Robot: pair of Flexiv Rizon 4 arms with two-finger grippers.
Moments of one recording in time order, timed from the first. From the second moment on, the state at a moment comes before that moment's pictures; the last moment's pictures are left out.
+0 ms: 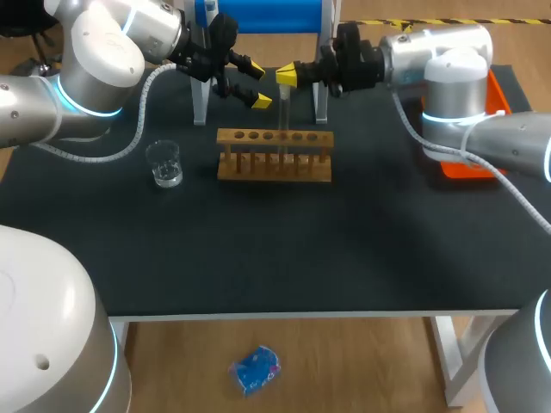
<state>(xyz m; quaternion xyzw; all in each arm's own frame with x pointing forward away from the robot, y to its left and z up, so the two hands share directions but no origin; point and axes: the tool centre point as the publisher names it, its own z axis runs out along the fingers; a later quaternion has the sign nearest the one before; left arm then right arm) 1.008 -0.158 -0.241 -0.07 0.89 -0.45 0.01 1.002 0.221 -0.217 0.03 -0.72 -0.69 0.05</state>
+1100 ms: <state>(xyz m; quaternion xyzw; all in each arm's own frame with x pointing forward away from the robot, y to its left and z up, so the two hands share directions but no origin) 1.008 -0.158 -0.241 -0.07 0.89 -0.45 0.01 1.006 0.222 -0.226 0.02 -0.72 -0.70 0.06</state>
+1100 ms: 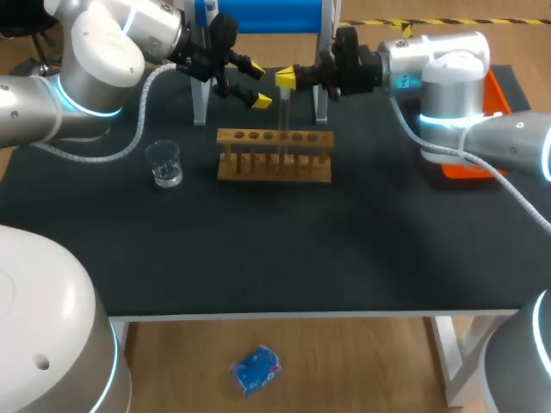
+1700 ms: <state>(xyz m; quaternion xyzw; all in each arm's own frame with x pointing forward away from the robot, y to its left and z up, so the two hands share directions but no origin) 1.008 -0.158 -0.241 -0.07 0.89 -0.45 0.01 1.015 0.216 -0.197 0.05 -0.71 -0.70 0.02</state>
